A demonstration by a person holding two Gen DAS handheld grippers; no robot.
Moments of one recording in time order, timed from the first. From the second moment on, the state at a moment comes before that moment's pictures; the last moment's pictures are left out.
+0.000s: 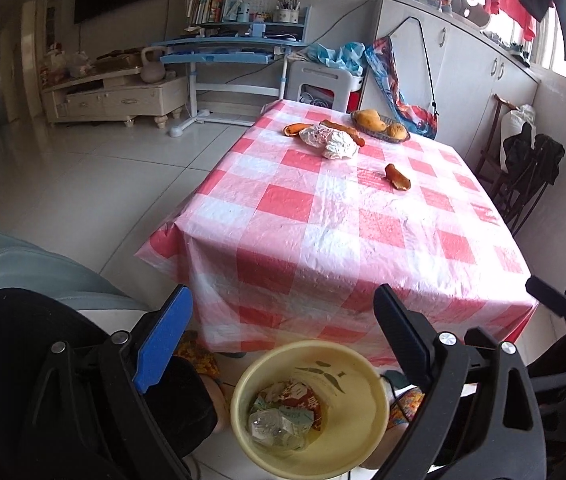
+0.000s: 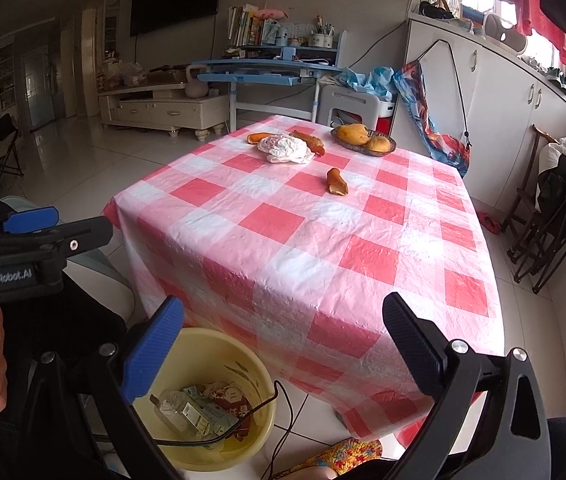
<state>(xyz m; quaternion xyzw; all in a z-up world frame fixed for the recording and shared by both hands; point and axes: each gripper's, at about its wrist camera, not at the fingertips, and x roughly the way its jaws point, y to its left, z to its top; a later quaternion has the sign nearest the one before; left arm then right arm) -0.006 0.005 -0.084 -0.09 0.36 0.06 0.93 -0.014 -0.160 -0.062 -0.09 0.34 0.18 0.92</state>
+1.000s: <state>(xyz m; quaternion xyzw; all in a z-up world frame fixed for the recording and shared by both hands) 0.435 0.022 -0.115 -0.12 0.42 -0.03 0.90 0.173 -0.136 -0.081 -0.11 0.41 0.21 0.88</state>
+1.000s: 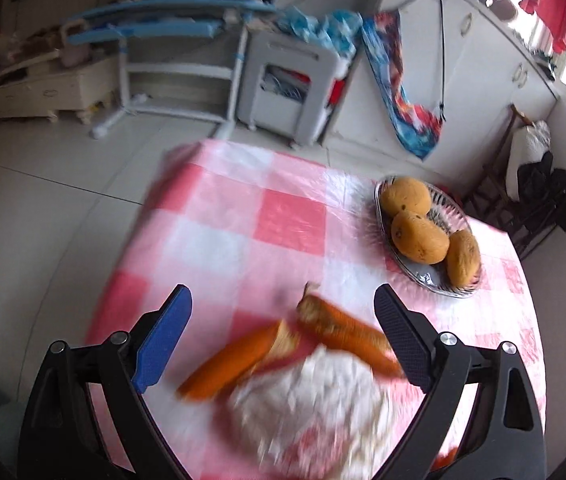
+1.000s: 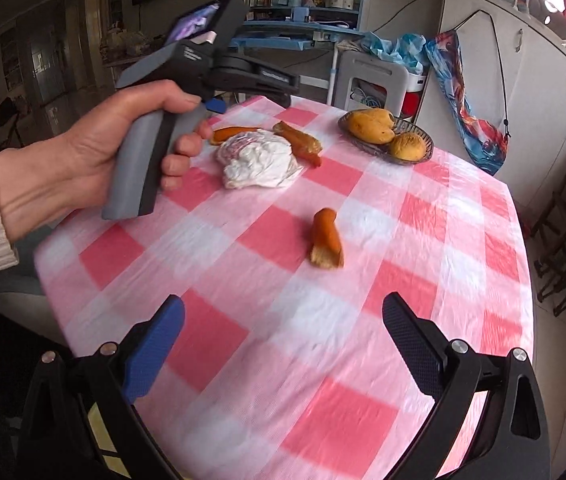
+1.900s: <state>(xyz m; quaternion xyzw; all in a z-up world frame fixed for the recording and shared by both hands) 0.321 0.001 -0.088 -0.02 0.44 -0.04 0.89 0.188 -0.170 -0.078 -0.06 0.41 0.19 0.89</state>
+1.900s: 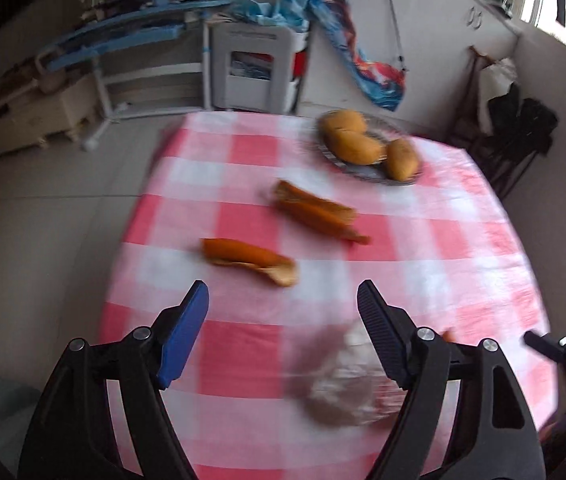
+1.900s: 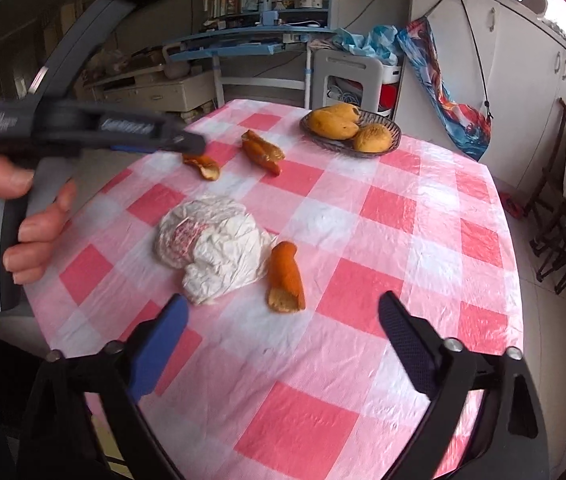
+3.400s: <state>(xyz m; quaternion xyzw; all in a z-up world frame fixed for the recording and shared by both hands) 0.355 -0.011 -0.122 0.26 0.45 -0.12 0.85 0.223 -0.160 -0.111 -0.07 0.46 0.19 0.87</state>
